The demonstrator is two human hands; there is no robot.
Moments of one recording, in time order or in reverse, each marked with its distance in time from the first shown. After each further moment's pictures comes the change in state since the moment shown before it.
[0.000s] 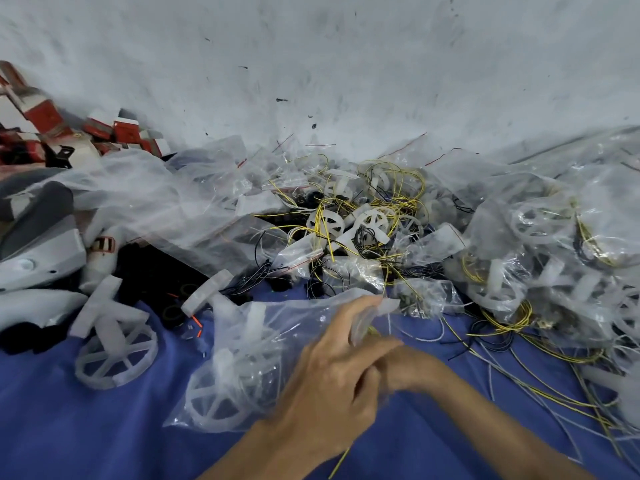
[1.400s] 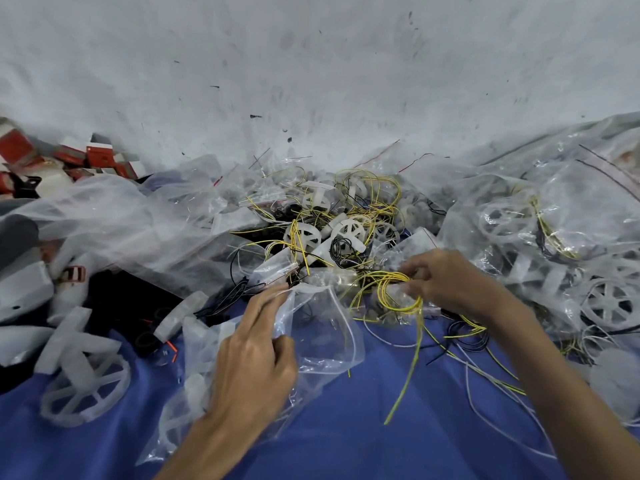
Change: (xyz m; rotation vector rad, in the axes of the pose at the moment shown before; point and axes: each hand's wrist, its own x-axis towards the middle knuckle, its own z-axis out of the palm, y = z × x) left_hand 0.006 -0.036 -0.015 0.193 0.168 -0.350; right_hand -0.026 0.071 -0.066 -0.116 0.630 0.236
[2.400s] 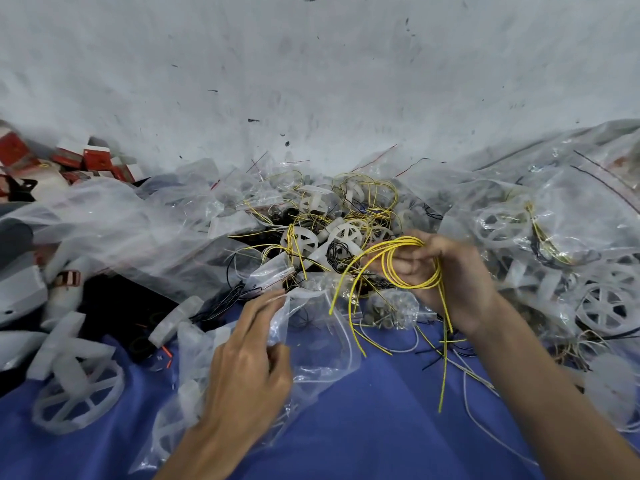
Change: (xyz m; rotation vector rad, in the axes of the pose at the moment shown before) left_hand -0.002 0.000 -0.002 -0.041 0.019 0.055; right_hand -0.011 -0.030 -0.009 1.683 -0.246 -0.153
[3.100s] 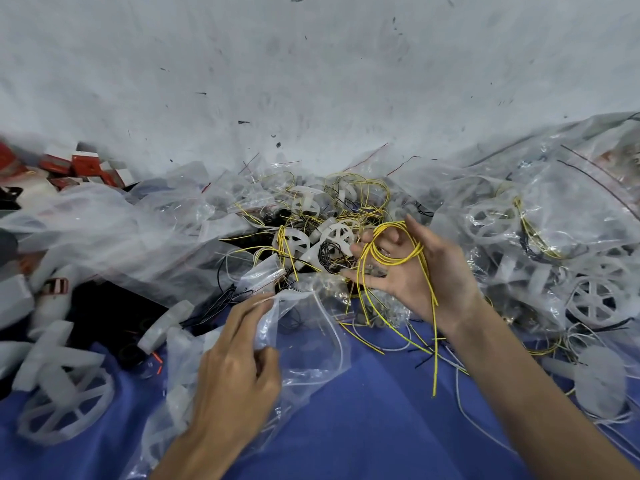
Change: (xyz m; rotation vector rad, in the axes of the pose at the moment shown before) left_hand -0.002 -0.003 0.001 -0.022 -0.018 -0.039; right_hand 0.007 0.010 0.000 0.241 0.049 0.027
